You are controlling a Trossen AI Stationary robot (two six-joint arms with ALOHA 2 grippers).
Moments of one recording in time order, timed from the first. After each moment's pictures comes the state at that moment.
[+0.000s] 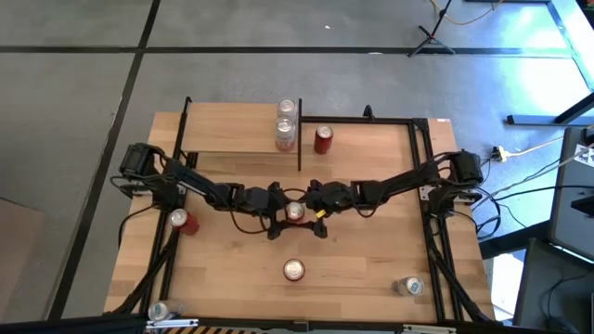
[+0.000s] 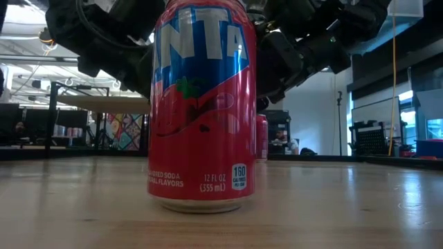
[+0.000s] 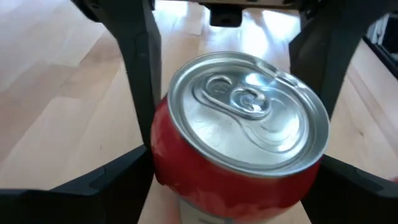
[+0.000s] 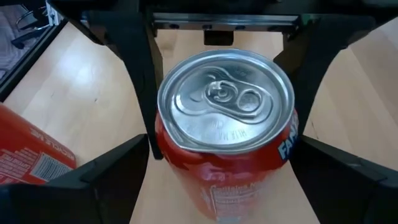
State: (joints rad) left arm -0.11 1.68 0.64 0.57 -0.12 -0.24; right arm 0.08 1.76 0.87 0.37 -0.09 0.10
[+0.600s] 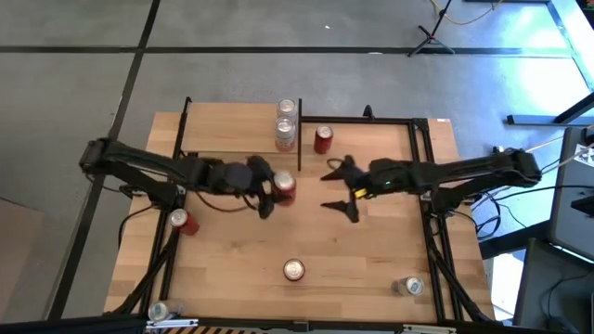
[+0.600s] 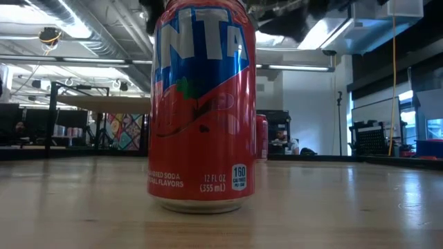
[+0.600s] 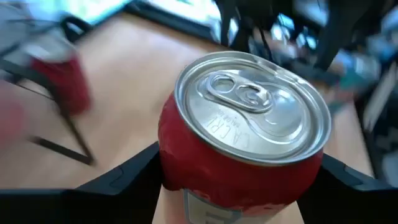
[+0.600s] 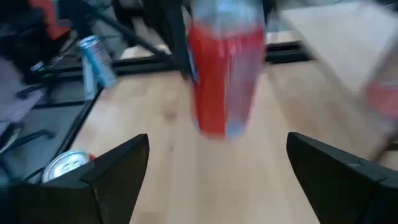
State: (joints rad) left arm -0.13 1.28 1.03 -0.26 -0.33 -0.44; right arm 0.08 1.21 0.87 -0.01 0.02 0.13
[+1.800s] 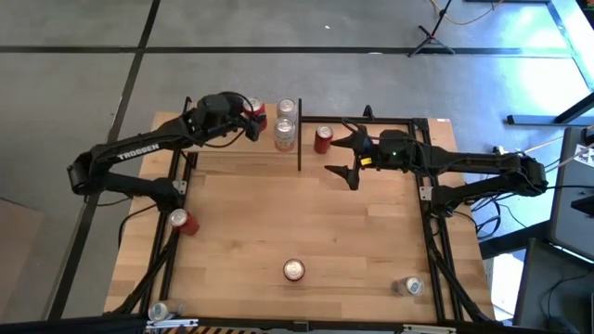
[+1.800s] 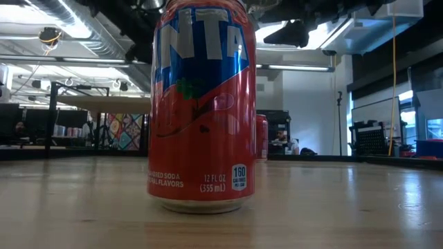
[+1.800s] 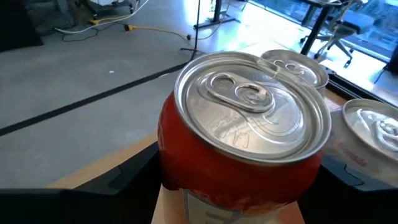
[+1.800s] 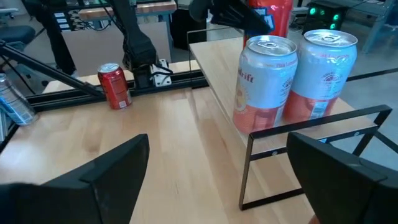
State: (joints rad) left arm 0.55 1.14 0.94 -0.22 -0.29 -0.26; right arm -0.17 1.13 0.87 -0.01 0.02 0.05
